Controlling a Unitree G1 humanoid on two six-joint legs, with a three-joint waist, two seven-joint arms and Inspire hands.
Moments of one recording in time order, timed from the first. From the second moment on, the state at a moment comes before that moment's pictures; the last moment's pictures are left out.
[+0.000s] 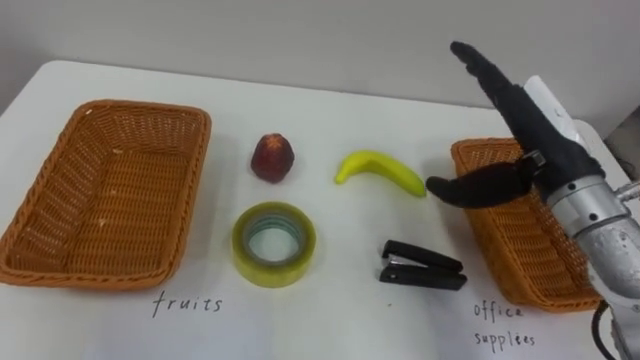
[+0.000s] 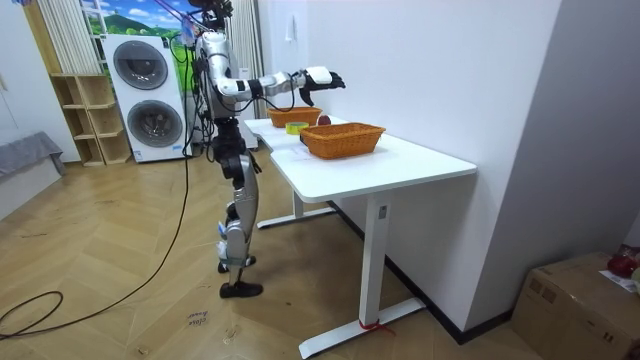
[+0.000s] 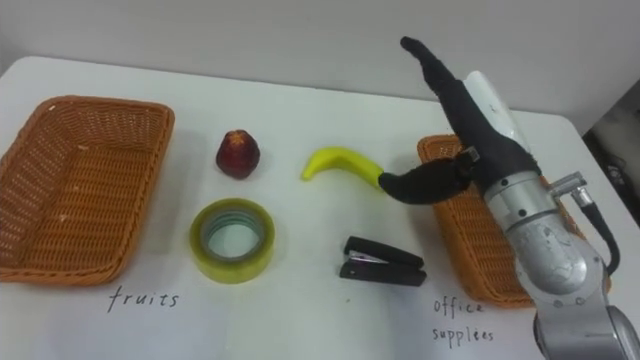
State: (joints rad) left arm 0.24 0.26 0.07 0.96 0.47 -0.01 0.18; right arm -0.01 -0.50 -0.02 -0.17 -0.21 -0.08 0.21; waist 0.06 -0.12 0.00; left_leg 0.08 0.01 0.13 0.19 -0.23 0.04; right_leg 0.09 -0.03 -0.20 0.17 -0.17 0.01
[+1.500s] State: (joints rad) left arm 0.23 0.27 0.05 0.96 0.47 0.01 0.15; right arm 0.04 -0.50 0.10 -0.05 -0.22 -0.01 0.43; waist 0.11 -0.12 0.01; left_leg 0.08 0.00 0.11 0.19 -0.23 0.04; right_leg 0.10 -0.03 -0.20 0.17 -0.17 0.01
